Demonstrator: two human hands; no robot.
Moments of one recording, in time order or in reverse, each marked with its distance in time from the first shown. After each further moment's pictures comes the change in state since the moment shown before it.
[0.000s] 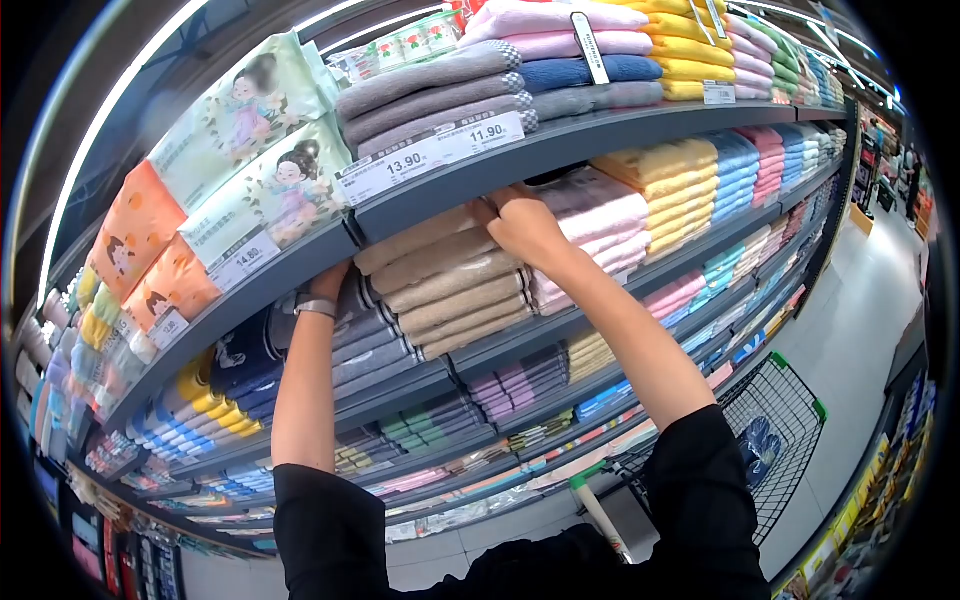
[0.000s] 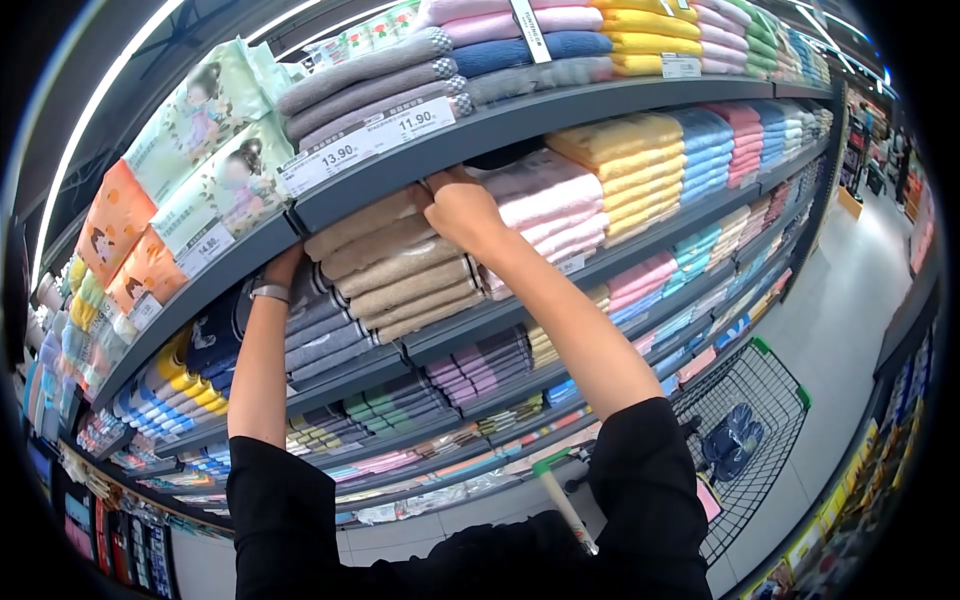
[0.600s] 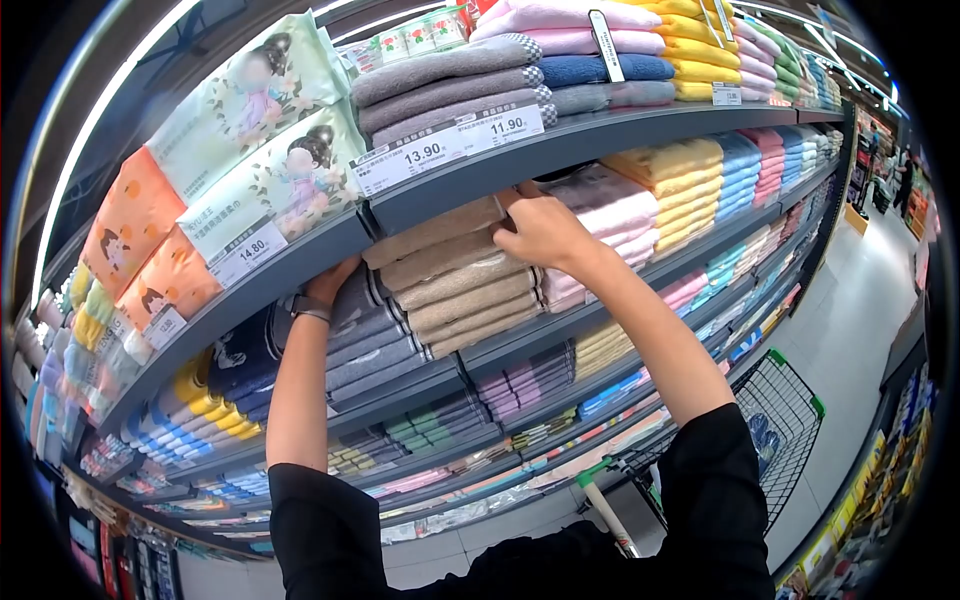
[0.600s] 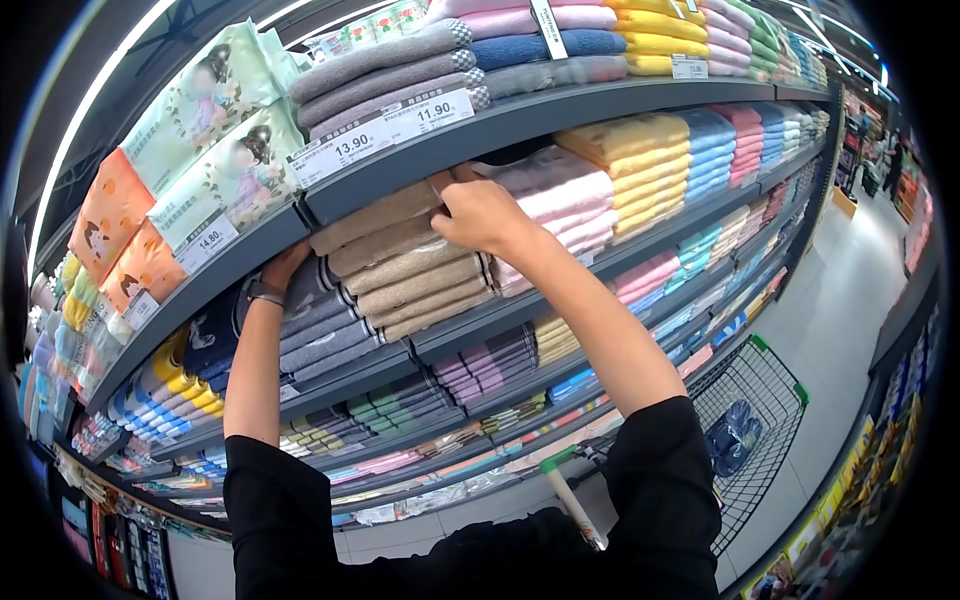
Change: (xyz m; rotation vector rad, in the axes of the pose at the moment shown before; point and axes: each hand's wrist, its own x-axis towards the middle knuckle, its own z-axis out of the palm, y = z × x) left_hand -0.003 -0.005 -0.016 -0.238 -0.257 -0.124; right_hand -0.003 0.010 -0.004 -0.255 -0.180 -0.196
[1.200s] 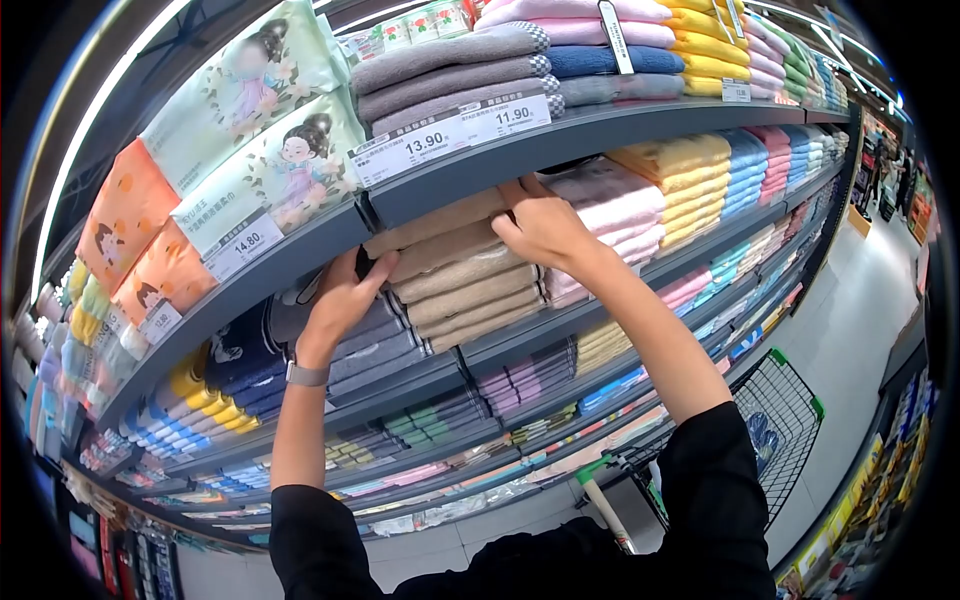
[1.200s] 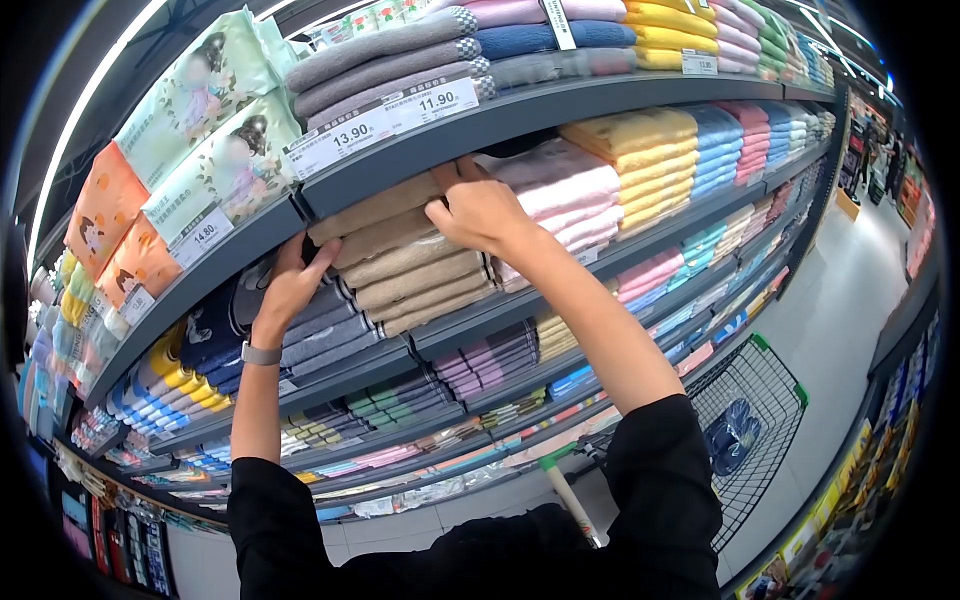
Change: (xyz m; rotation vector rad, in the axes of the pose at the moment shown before) left_hand -0.022 0.136 -0.086 -0.462 -0.214 -0.228; right_hand -0.004 -0.009 0.006 0.018 0.076 0.051
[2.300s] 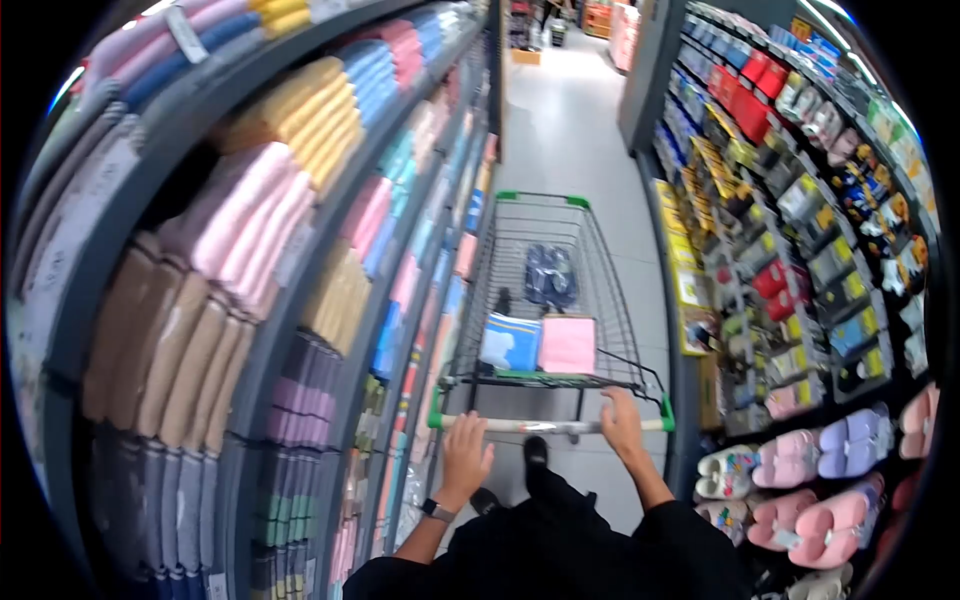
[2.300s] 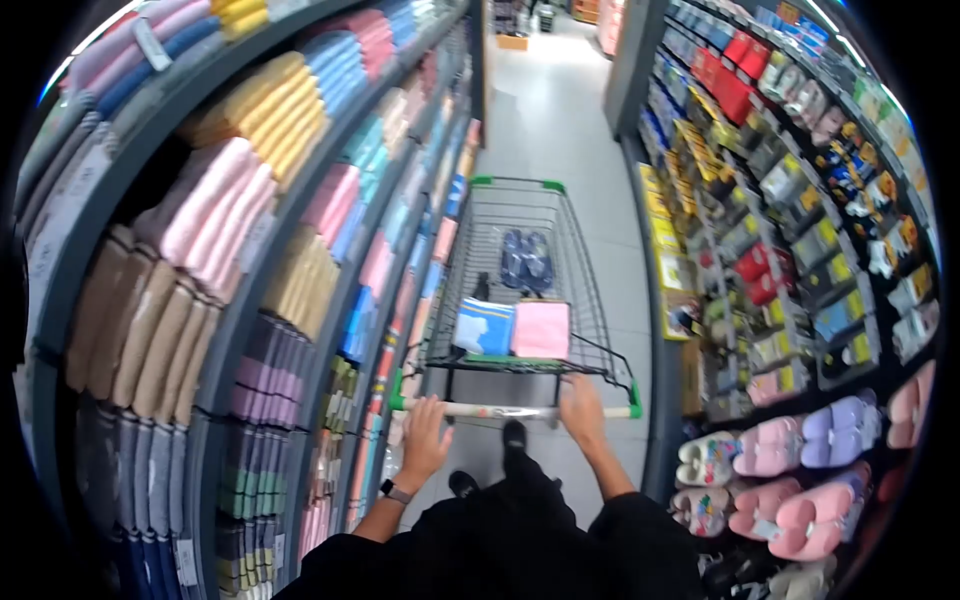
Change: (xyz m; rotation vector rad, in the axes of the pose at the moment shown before) left_hand -0.358 0.046 0.334 -0.413 -0.730 0.640; right_hand -0.635 -0.111 0.010 -0.568 0.427 1.175
